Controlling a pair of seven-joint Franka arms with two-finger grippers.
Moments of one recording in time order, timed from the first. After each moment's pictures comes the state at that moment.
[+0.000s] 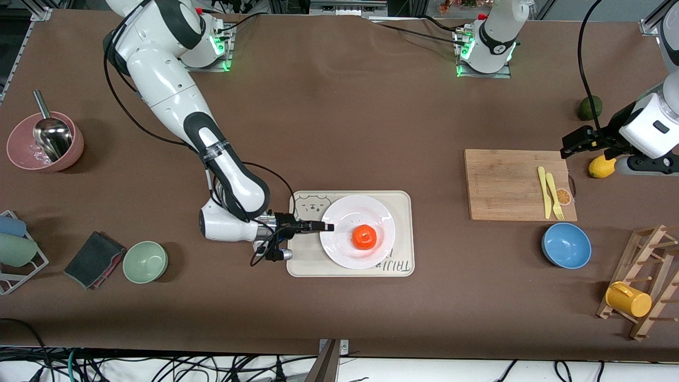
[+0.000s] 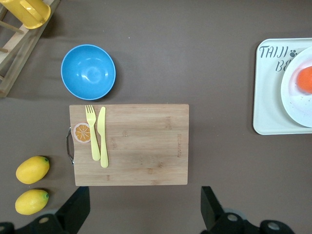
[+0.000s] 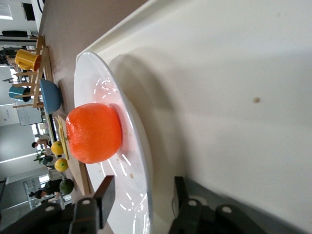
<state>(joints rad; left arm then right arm) 0.09 0.08 -0.10 -1.62 -0.02 1.65 -0.01 0.25 1.11 0.27 -1.19 0.96 2.27 -0.31</state>
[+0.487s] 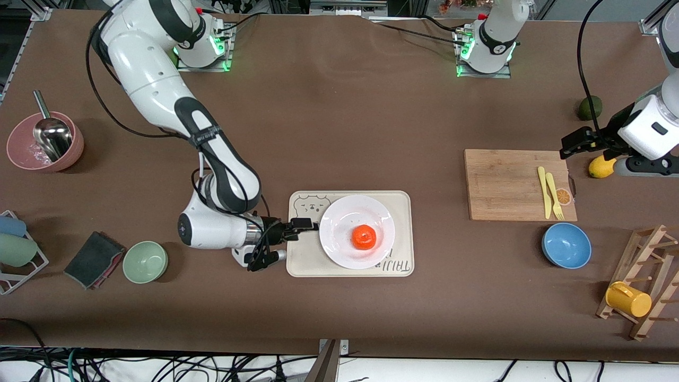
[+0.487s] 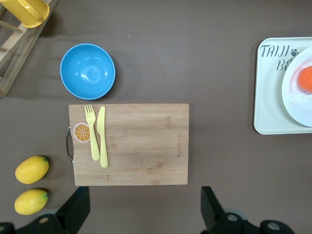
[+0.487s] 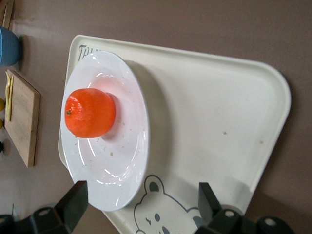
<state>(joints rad) 0.09 0.08 -0.10 -1.62 -0.02 1.65 -0.01 0.22 1.00 0.27 -1.15 0.55 2.18 -0.29</state>
